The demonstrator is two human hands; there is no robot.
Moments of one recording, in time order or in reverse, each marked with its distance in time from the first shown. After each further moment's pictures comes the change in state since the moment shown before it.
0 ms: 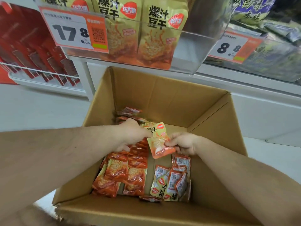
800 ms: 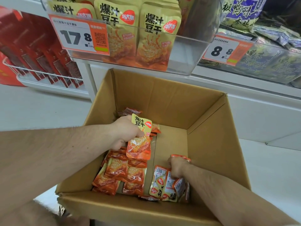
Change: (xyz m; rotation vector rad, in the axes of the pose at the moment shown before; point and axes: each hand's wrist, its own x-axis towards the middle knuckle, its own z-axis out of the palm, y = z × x) left_hand -0.003 -0.010 -0.004 -0.283 0.002 0.017; right_hand 0.029 0.087 0.031 -1.135 0.241 0.110
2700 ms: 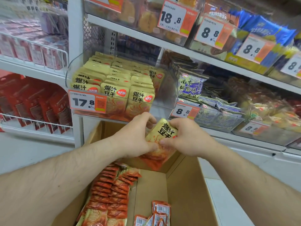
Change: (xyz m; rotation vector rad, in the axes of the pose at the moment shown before) left_hand -0.105 0.103 -0.007 0.501 0.065 0.955; right_hand -0.282 -0.050 -0.231 0.252 0.835 -0.316
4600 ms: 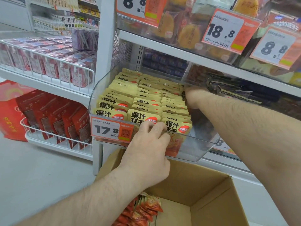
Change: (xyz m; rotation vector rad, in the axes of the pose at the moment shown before) left_hand 0.039 -0.047 -0.031 0.622 0.357 0.119; right_hand 0.258 -0.037 -0.042 -0.799 0.066 0.088
